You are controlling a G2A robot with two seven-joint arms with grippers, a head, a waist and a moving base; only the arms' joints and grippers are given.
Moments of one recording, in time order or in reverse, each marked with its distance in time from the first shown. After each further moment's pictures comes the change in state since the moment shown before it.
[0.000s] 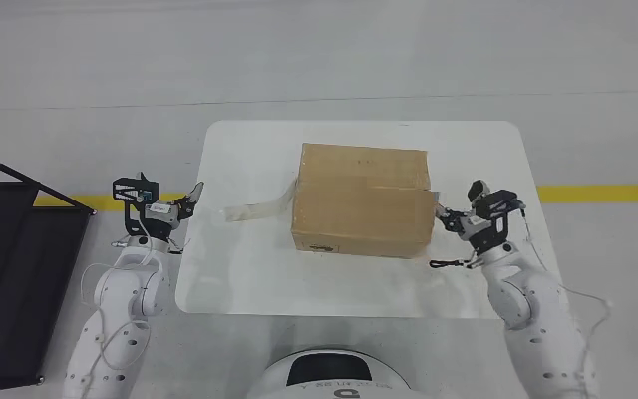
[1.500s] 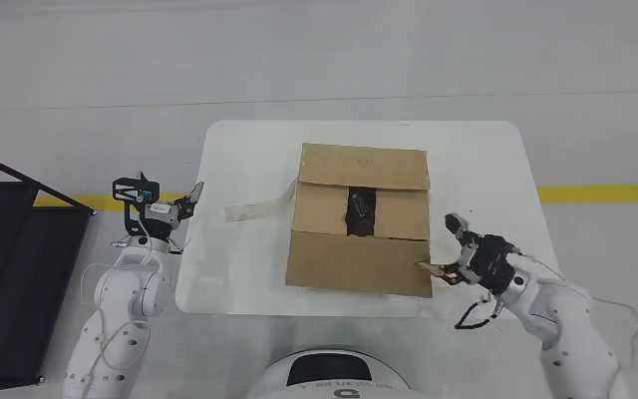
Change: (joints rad) left arm 0.000 0.000 0.000 0.000 0.000 0.000 0.000; right arm -0.136 0.061 0.136 -0.082 -0.266 -0.521 -0.206
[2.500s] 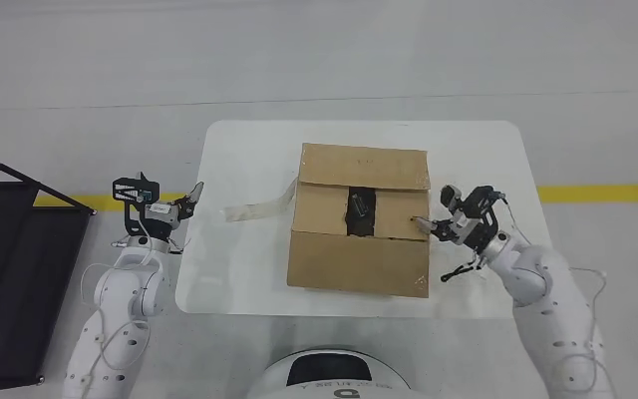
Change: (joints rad) left arm 0.000 0.000 0.000 0.000 0.000 0.000 0.000; right arm 0.309 0.004 -0.177 0.268 0.349 0.185 0.417
